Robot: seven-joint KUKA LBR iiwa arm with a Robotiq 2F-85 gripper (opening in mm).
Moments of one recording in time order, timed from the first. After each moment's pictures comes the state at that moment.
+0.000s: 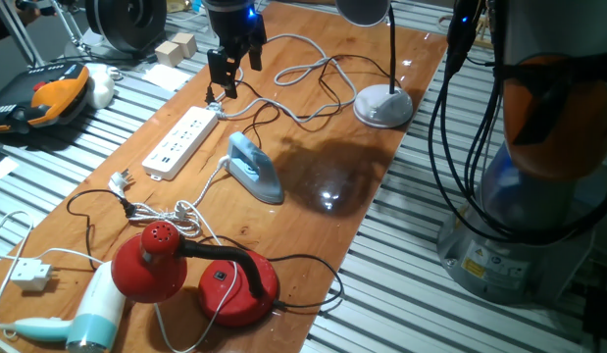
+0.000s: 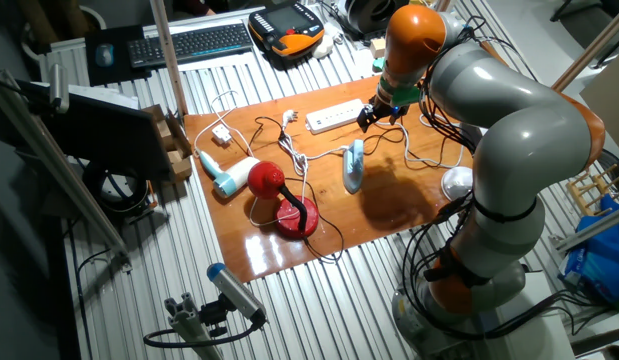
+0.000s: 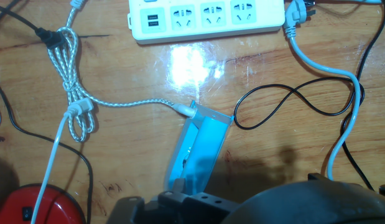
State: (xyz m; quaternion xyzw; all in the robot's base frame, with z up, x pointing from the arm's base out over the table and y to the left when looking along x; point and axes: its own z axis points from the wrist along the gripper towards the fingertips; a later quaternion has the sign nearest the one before) arm 0.515 0.001 0.236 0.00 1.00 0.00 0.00
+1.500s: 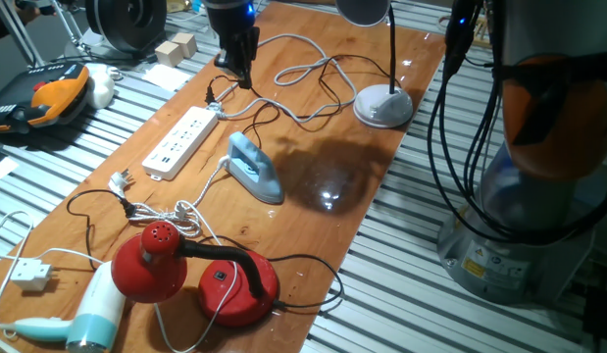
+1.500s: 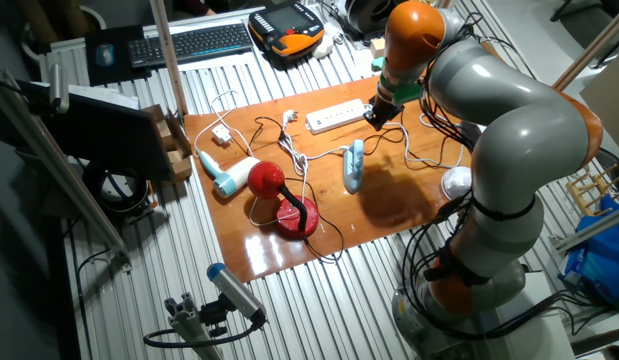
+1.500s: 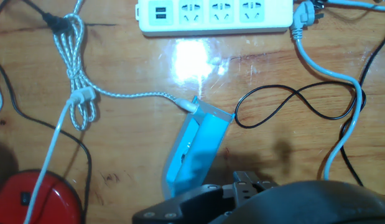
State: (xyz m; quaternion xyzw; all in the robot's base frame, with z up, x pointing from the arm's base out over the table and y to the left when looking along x) arm 0.515 -0.001 0.239 -0.02 1.00 0.01 -0.01
